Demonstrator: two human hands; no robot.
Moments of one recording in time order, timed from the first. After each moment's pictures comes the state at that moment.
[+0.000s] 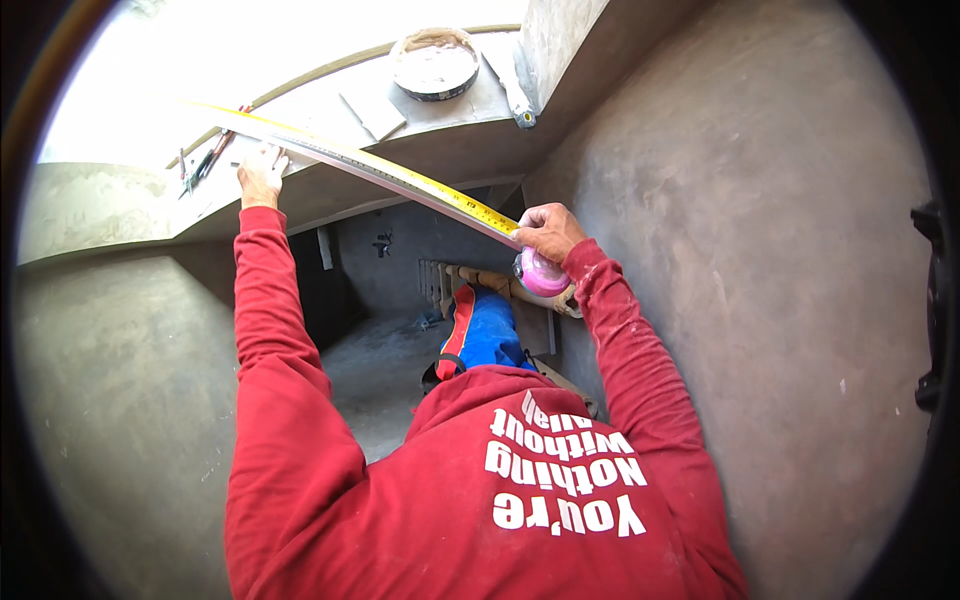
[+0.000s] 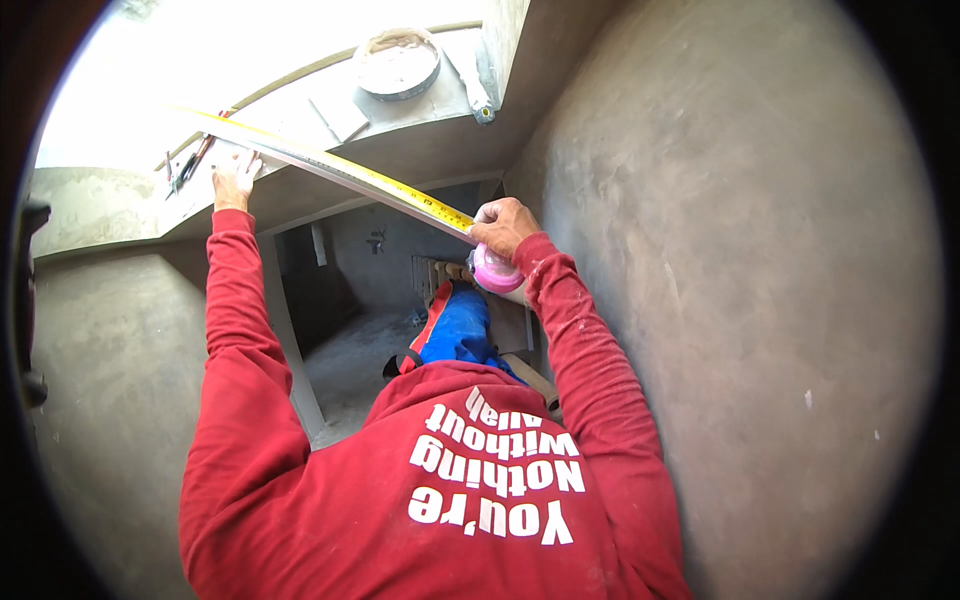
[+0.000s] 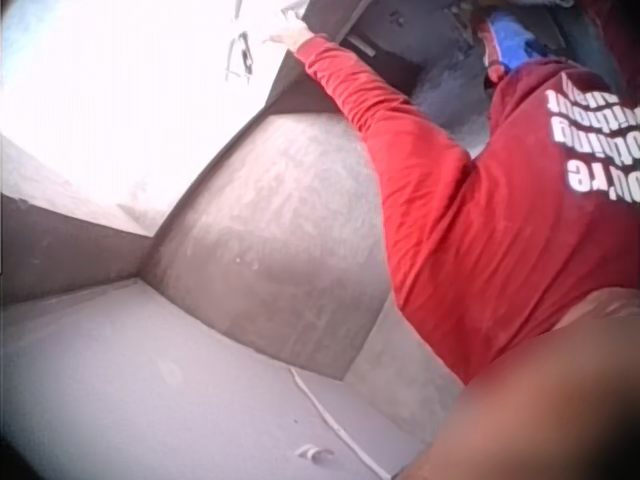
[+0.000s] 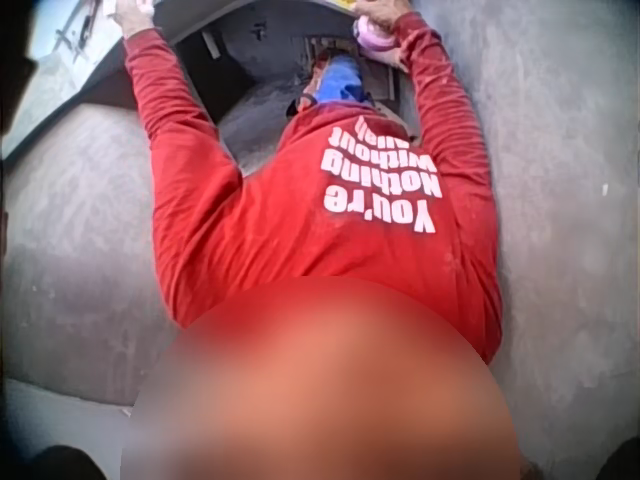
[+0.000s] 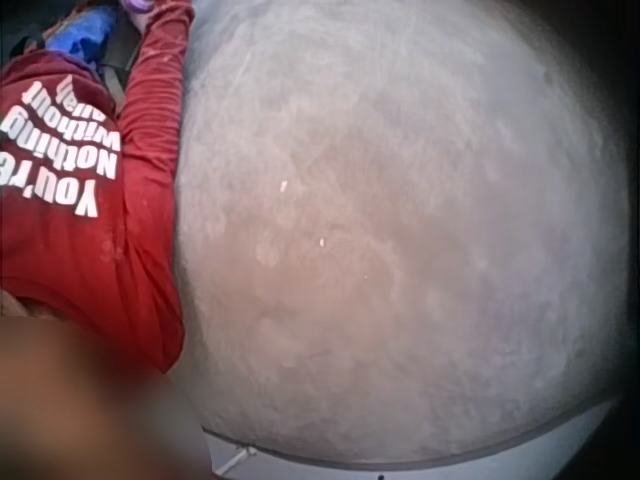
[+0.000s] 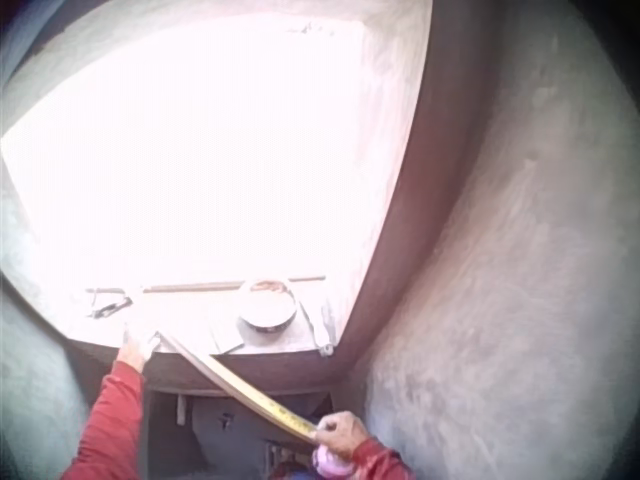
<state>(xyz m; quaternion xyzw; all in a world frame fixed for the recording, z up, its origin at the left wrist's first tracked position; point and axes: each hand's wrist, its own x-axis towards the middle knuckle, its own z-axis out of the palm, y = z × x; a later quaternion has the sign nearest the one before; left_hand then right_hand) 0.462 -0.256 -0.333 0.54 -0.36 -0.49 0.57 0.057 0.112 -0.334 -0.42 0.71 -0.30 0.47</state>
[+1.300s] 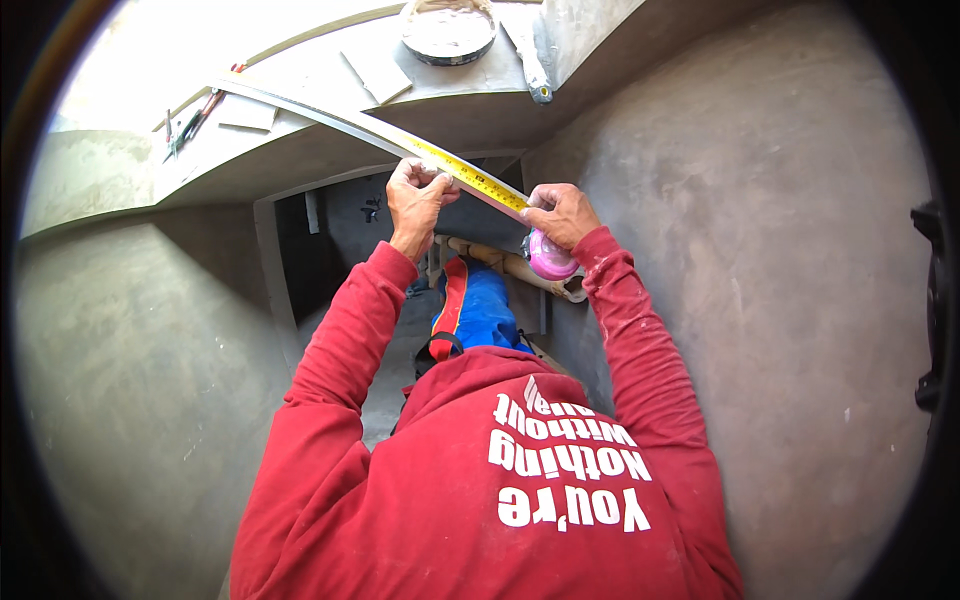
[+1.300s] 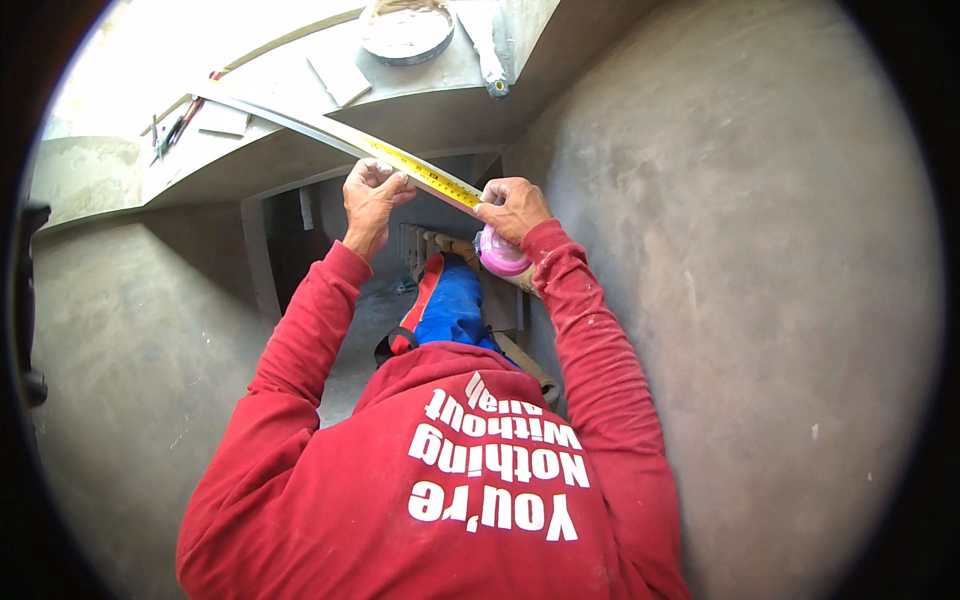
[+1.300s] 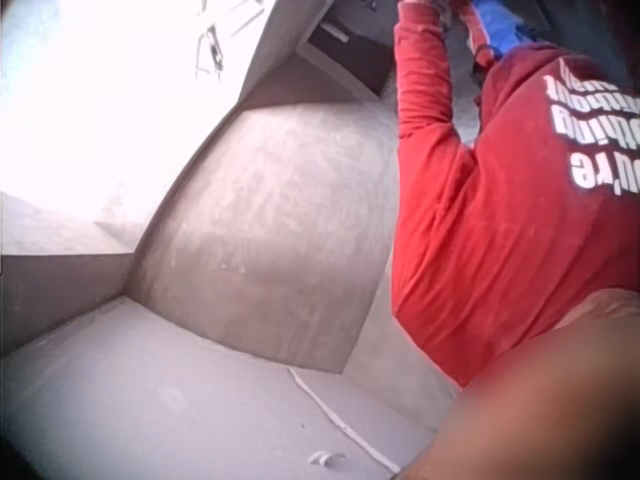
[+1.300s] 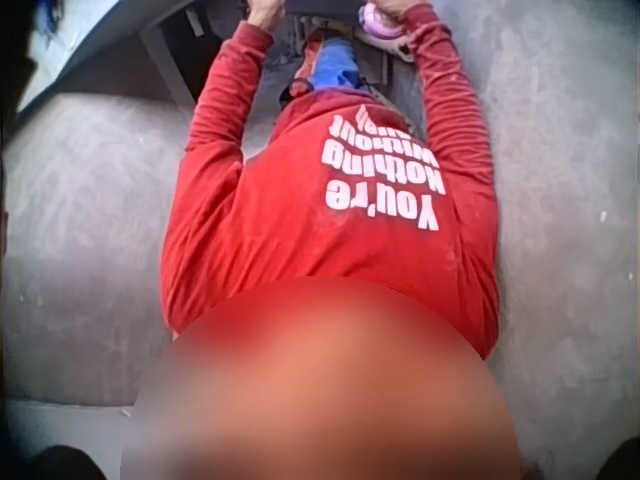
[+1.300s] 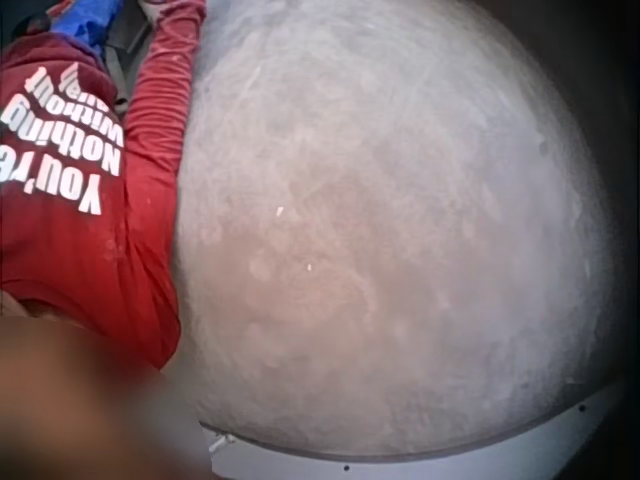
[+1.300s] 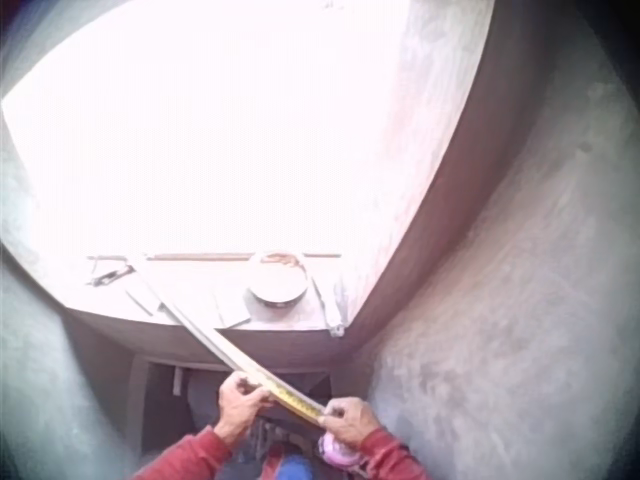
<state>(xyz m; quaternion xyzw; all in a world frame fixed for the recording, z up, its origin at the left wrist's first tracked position) 0.278 -0.004 -0.359 0.49 -0.43 -0.65 0.40 0.057 0.103 -0.332 -0.49 0.72 -0.28 0.41</state>
